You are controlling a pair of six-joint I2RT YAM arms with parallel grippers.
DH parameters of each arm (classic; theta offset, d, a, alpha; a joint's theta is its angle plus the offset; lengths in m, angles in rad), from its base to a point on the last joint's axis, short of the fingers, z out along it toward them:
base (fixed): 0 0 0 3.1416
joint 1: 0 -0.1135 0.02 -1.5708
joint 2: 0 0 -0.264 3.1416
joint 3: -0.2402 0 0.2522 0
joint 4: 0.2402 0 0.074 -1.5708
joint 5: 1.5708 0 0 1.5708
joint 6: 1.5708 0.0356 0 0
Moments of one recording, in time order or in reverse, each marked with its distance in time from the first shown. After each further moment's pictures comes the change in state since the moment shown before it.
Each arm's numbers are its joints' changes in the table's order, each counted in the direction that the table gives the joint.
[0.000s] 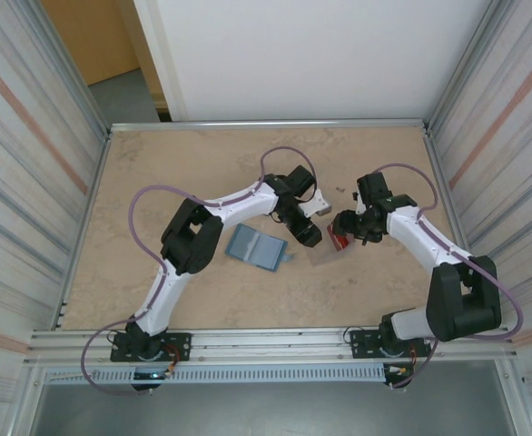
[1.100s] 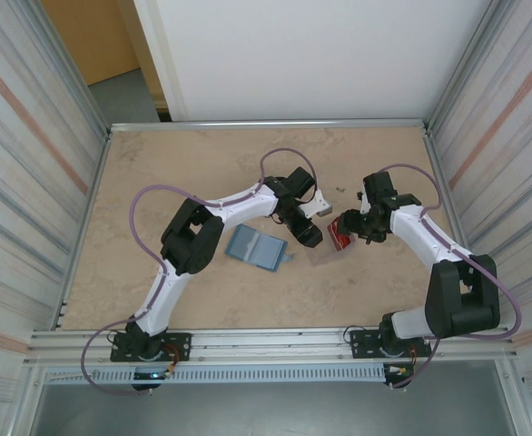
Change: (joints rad) left arm 0.000 0.000 0.031 -0.057 0.006 -0.001; right arm 0.055 -0.005 0.000 0.006 -0.019 -0.033
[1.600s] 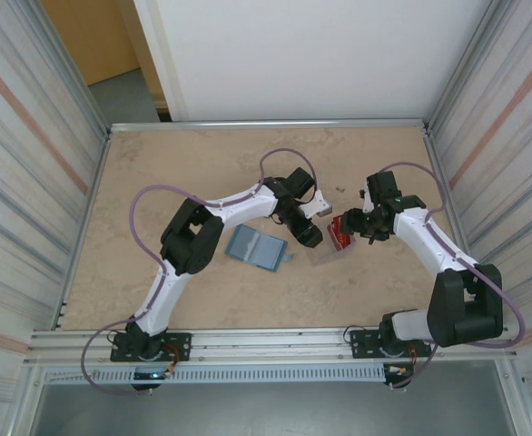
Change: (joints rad) left arm 0.000 0.004 0.013 -0.018 0.001 0.000; right arm 0.006 0.054 0.000 0.010 0.010 -0.021
